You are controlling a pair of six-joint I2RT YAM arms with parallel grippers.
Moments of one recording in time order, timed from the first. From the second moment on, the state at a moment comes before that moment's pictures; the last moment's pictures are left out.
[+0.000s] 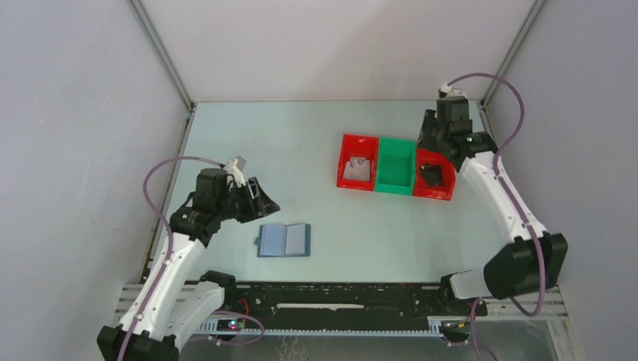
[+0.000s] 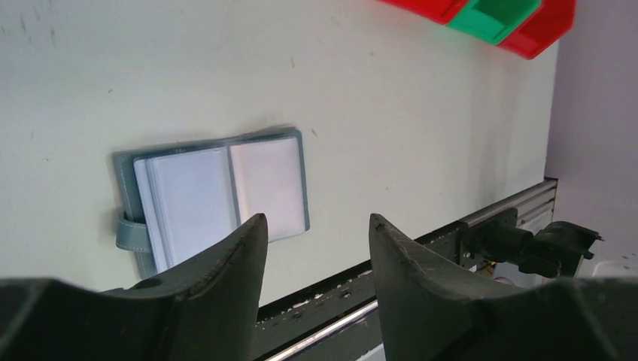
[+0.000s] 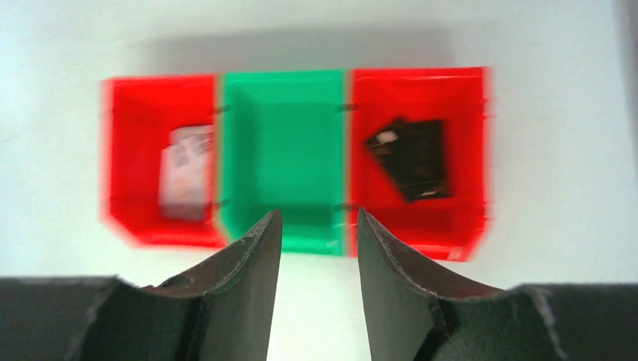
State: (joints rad) left arm -0.22 0.79 0.77 -0.70 0.37 -0.53; right arm 0.17 1.44 1.37 -0.66 0.22 0.27
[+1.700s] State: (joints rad) left arm -0.20 0.85 0.63 -0.69 0.13 -0.66; right arm 0.95 1.83 0.87 0.20 -0.31 1.06
